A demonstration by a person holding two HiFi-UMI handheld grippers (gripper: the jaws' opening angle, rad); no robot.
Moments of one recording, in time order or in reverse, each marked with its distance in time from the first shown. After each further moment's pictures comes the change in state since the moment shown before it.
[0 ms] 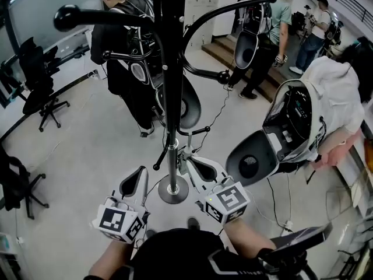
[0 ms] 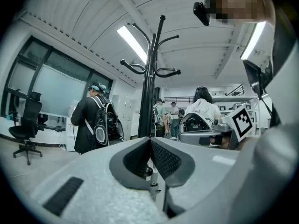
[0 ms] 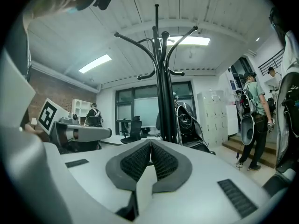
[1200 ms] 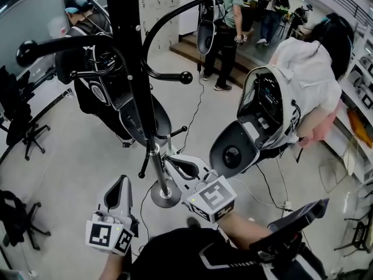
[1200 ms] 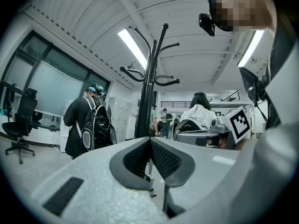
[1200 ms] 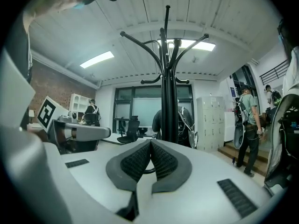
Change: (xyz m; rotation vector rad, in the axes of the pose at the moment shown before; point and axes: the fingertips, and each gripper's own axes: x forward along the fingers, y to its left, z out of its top) left arm -0.018 0.003 0.009 -0.022 -0.042 -0.055; right arm -0.001 0.021 0.015 -0.074 -0.011 -0.037
